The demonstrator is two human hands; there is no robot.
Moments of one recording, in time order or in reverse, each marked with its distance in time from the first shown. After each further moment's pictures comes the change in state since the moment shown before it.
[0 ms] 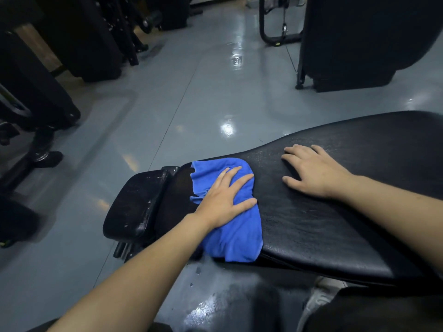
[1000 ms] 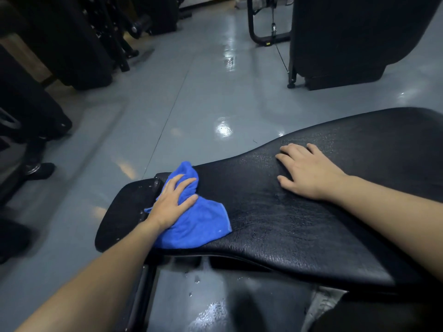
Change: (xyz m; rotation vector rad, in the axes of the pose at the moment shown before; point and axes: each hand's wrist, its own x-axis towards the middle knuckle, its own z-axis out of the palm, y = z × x) left_hand -0.019 -0.105 -0.042 -0.029 0.103 -0.239; right_hand 0.008 0.009 0.009 -0.075 0.053 0.022
